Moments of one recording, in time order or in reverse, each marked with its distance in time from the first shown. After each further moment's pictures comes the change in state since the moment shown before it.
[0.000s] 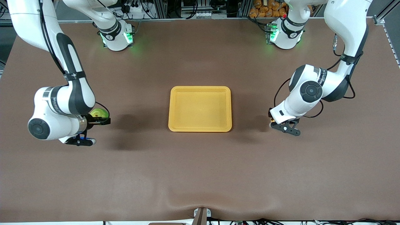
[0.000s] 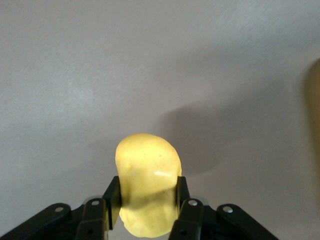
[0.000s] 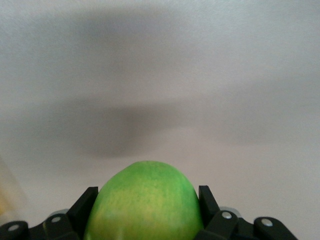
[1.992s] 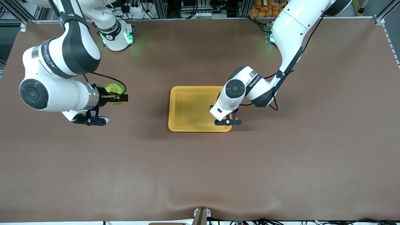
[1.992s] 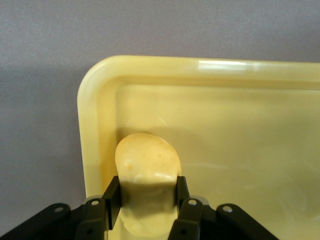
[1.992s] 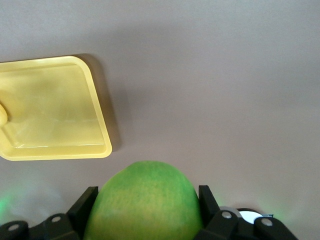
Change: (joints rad) left arm -0.375 0.301 -0.025 0.273 -0.026 -0.009 -0.692; right arm 0.193 -0.169 0.017 0.165 0.141 -0.290 0.219
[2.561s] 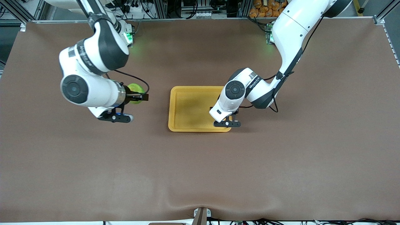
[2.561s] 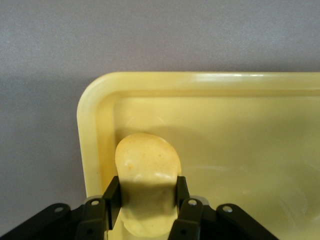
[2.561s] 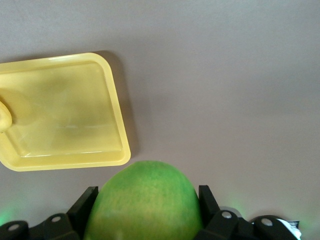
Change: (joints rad) left arm 0.000 0.005 0.004 0.021 0.006 0.000 0.036; right arm 0.128 0.013 0.001 -0.062 0.002 0.118 0.134
